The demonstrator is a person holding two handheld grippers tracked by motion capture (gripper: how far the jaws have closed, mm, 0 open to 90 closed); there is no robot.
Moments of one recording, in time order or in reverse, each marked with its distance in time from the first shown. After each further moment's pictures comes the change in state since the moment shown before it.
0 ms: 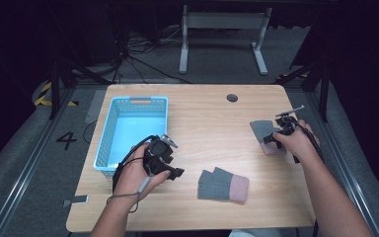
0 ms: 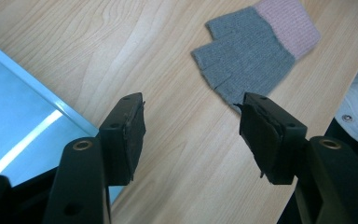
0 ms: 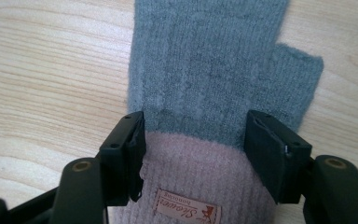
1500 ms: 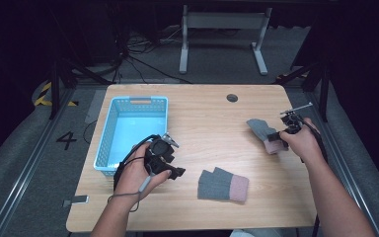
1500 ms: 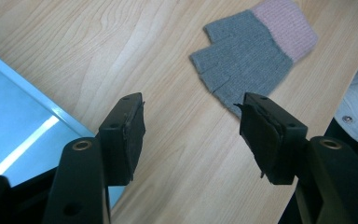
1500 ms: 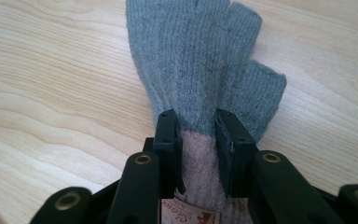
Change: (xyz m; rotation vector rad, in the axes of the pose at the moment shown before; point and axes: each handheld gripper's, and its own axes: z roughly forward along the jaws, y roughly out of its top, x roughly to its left) left arm -0.001 0.003 0.000 -0.007 -0.004 0.010; right arm 0.003 -0.003 -0.036 -0.064 0.107 -0.102
